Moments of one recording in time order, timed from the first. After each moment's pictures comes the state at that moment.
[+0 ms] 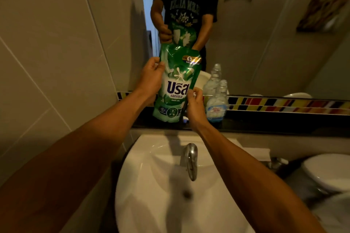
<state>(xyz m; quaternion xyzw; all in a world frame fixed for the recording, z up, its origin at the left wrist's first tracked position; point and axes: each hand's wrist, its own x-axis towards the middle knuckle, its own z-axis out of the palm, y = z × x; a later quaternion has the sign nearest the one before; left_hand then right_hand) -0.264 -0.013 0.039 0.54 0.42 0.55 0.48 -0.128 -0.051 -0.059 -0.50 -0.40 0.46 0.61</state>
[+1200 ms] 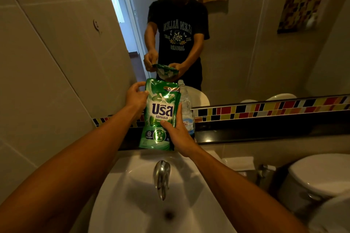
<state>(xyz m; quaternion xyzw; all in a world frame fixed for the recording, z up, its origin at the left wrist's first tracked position) -0.141 -0.021 0.047 0.52 0.58 0.47 0.41 -0.019 -0.099 -0.071 -0.45 -0.46 0.54 0.55</state>
